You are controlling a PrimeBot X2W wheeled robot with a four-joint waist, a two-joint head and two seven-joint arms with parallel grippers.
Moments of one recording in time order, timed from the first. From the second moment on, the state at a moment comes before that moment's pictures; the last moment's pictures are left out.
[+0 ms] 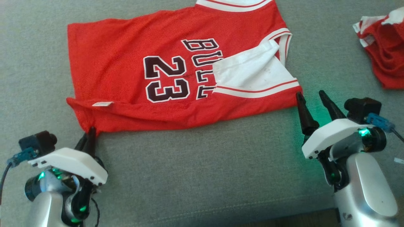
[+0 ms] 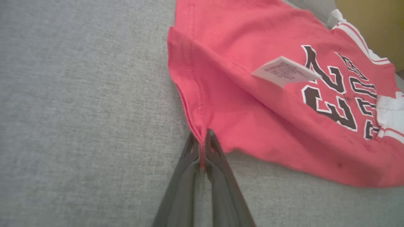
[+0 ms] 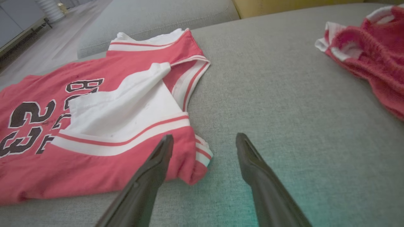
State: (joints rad) left arm -0.09 0.16 -0.05 0.12 -0.54 0.09 0.23; right arm -0.27 -0.05 0.03 0.28 0.23 0.13 0.16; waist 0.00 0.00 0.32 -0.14
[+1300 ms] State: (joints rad) left arm 0.12 0.19 -0.08 -0.11 -0.55 0.09 0.21; right arm -0.09 -0.11 -0.04 0.10 0.44 0.13 0.43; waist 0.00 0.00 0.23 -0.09
